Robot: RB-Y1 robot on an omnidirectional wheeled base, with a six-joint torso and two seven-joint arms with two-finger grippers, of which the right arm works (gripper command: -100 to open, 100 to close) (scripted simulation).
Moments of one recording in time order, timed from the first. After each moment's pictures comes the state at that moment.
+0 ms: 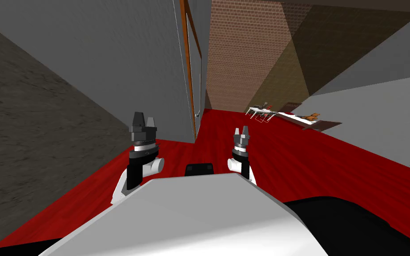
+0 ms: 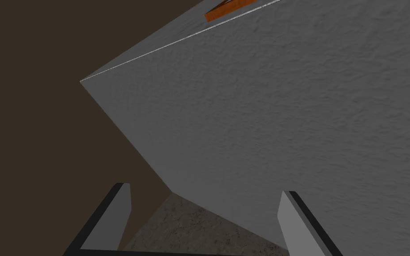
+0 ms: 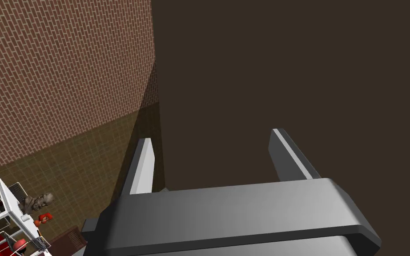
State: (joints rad) arm 0.53 0.03 -0.05 -2.23 -0.01 -0.53 0.01
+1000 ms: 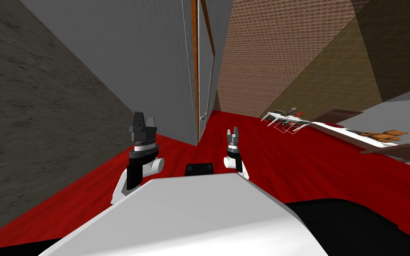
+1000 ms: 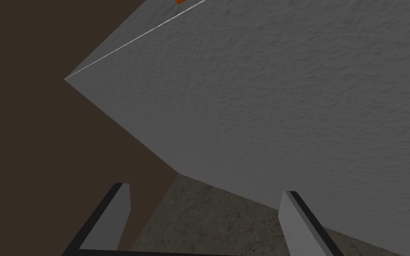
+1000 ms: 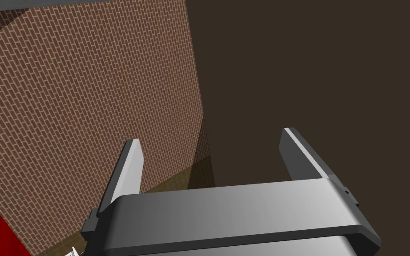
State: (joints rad) arm 0.43 -0.06 0.03 -2.05 -0.09 -0.54 0.05
